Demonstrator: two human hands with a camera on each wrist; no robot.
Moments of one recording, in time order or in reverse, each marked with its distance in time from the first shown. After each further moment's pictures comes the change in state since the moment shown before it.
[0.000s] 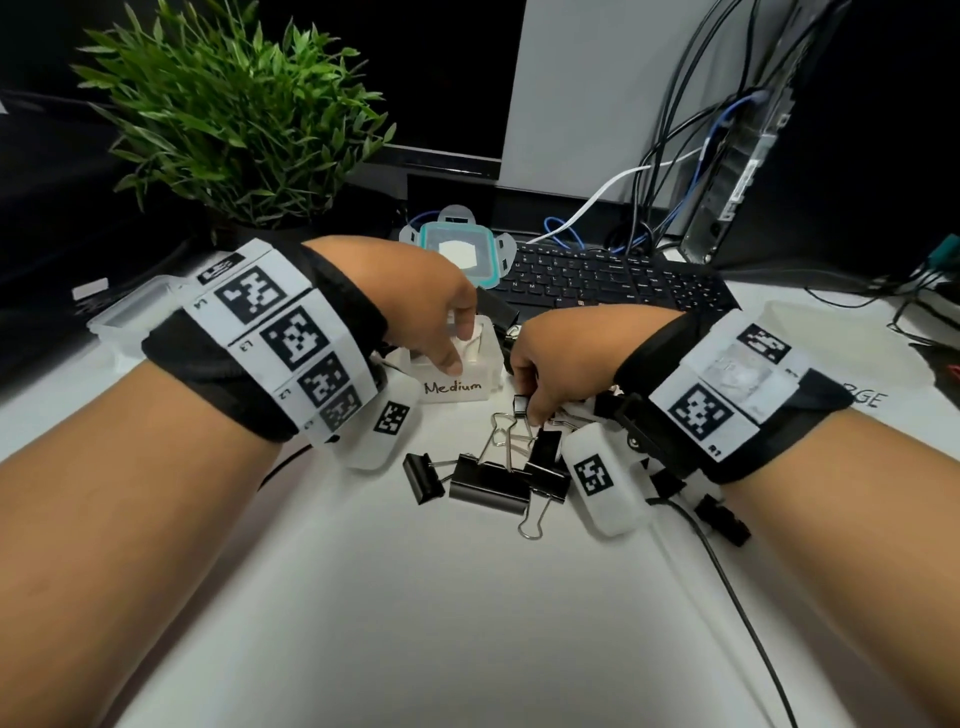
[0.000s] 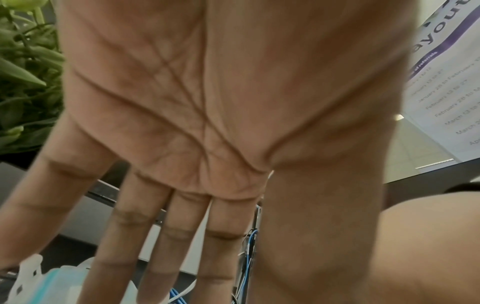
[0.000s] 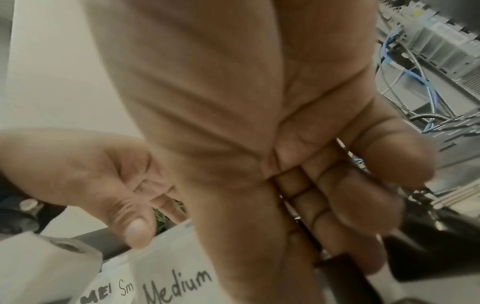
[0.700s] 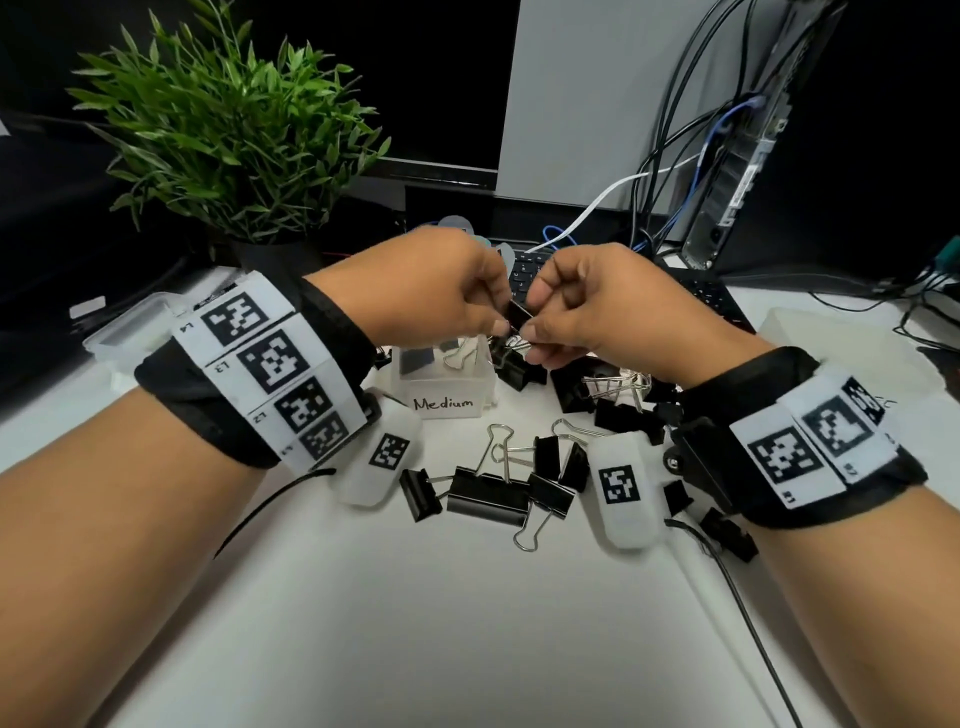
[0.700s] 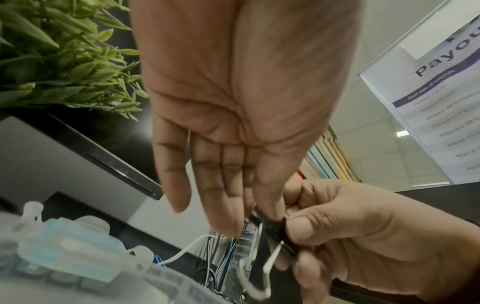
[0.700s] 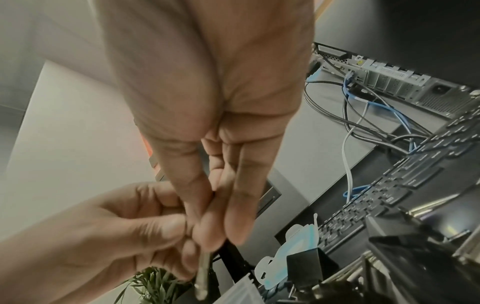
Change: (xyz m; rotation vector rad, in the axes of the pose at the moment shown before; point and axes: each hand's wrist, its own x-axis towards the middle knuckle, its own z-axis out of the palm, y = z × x) left_hand -0.001 0.006 0.001 -0.467 0.328 0.152; right_hand -0.021 0.023 -0.001 1.058 0.484 -0.130
